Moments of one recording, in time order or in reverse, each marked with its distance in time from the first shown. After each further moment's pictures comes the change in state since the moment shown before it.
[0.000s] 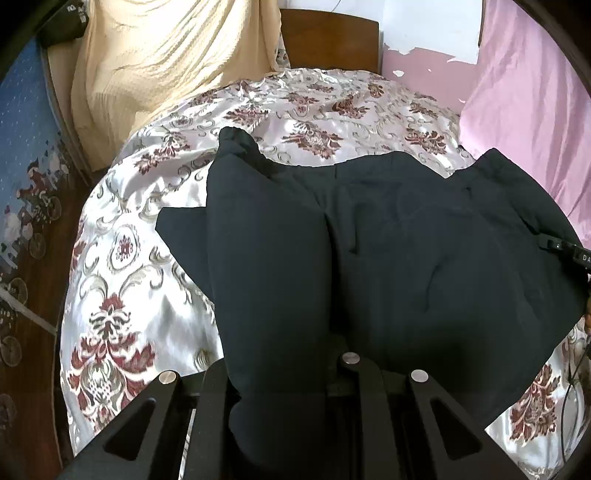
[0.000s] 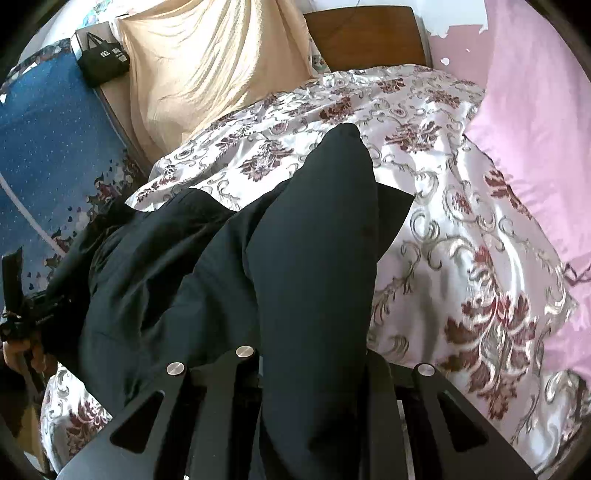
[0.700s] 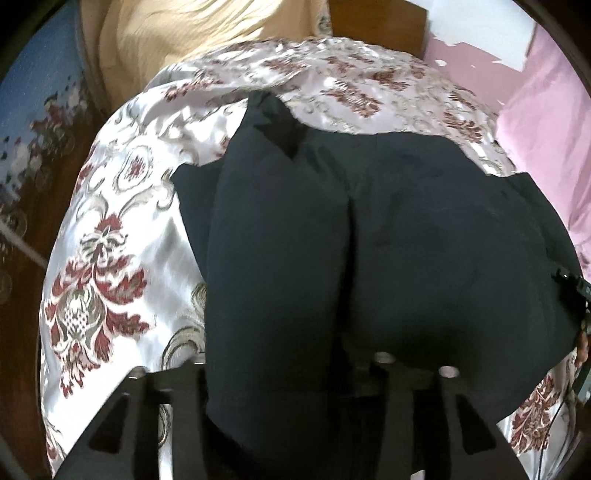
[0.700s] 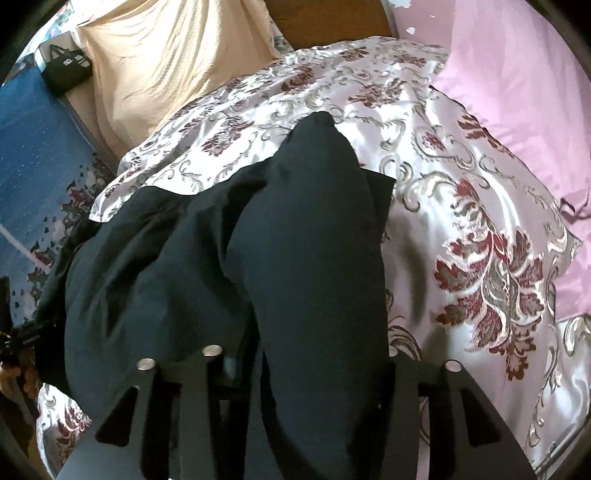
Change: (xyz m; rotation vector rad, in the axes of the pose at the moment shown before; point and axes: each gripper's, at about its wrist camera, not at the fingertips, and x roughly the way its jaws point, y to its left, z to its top) left arm 0.037 0.021 -0.038 -0.171 0.135 0.041; right arm 0.036 -0.027 -0.040 0.119 0.053 -0.074
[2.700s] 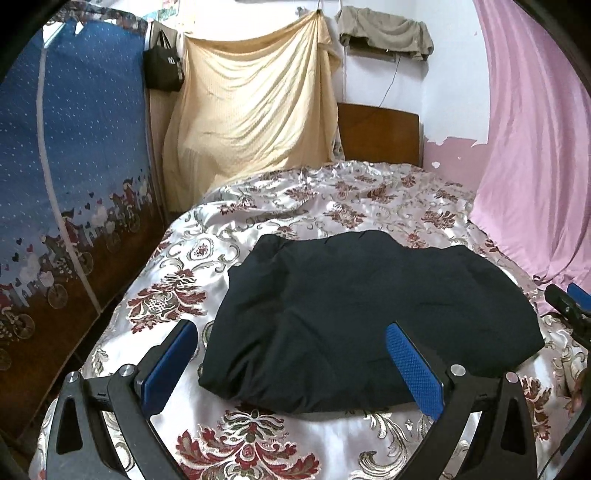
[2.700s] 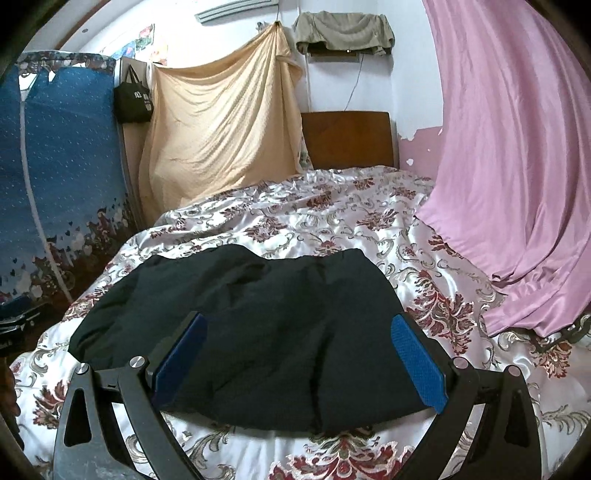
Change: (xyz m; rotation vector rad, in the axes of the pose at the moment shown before) left arm -0.157 -0.060 -0.142 -0.020 -0.563 0.125; right arm -0.168 0.097 -0.129 -0.182 -0.516 -0.101
